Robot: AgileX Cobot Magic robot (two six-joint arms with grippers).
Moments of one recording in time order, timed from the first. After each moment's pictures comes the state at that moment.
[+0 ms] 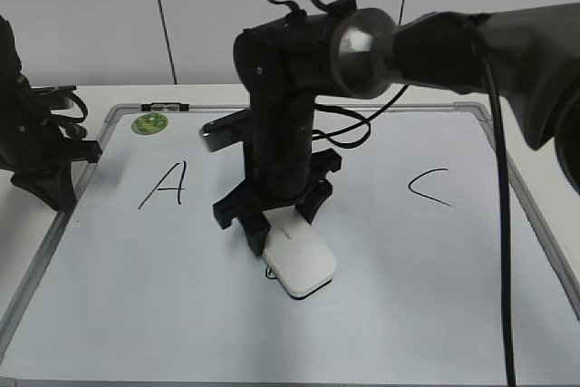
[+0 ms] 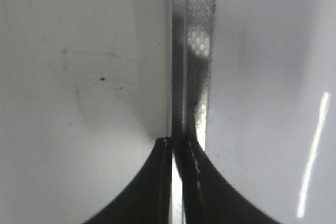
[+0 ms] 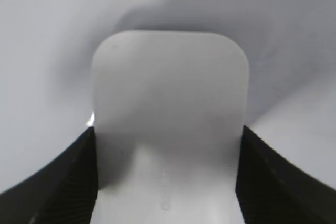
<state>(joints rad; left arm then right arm) -0.04 2.17 -1.52 -0.12 0.96 0.01 0.67 2.28 -1.85 0.03 1.17 0.06</state>
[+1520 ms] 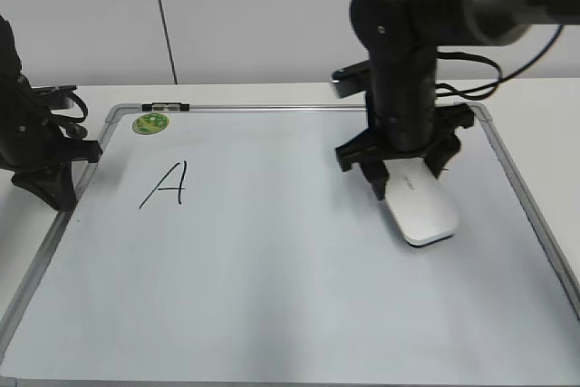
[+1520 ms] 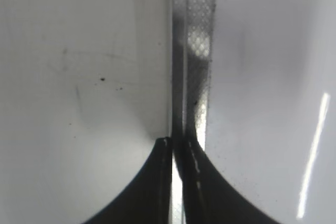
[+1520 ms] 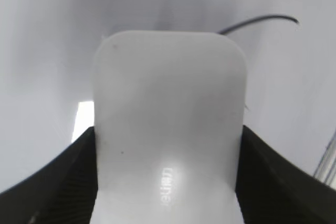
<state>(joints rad) -0.04 2.17 -1.52 -0.13 0.96 0.02 0.49 2.11 -1.67 -0.25 1.17 0.31</state>
